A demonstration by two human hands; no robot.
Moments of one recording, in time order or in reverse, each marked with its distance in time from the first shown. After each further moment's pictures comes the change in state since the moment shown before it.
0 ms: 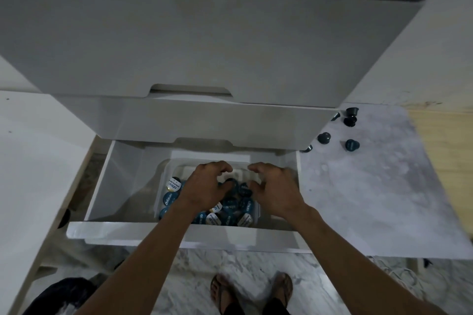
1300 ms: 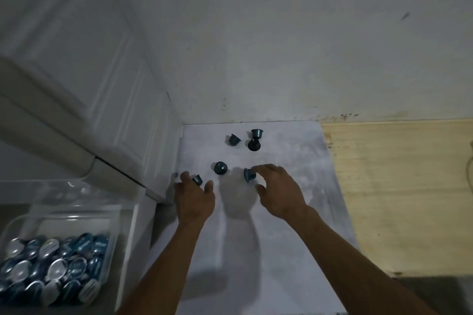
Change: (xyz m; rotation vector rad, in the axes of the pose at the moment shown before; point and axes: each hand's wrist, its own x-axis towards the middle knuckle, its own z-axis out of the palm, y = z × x) left_hand 0.159 0.223 0.217 -0.119 0.287 -0.593; right_hand 0.039 0.300 -0.189 -0.111 -0.039 0.074
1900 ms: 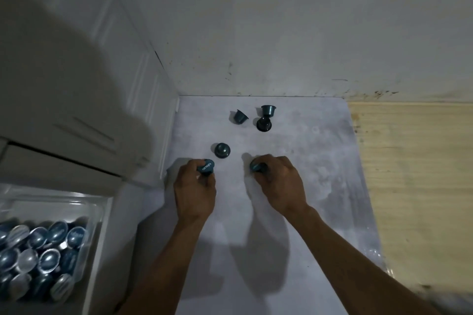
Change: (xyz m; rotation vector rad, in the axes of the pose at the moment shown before) left_hand 0.026 -0.044 0.053 -0.172 0.173 0.298; right_hand 0.034 0.046 0.075 0.208 0.235 -0.073
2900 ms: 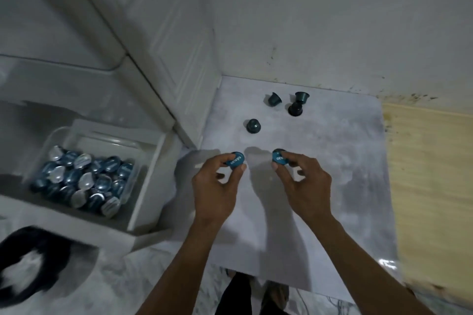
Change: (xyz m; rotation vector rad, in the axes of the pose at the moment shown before) left_hand -0.091 0.024 -0.053 -0.274 0.157 -0.012; right_hand -0.068 -0.034 -0.016 0.253 0.221 -0.118
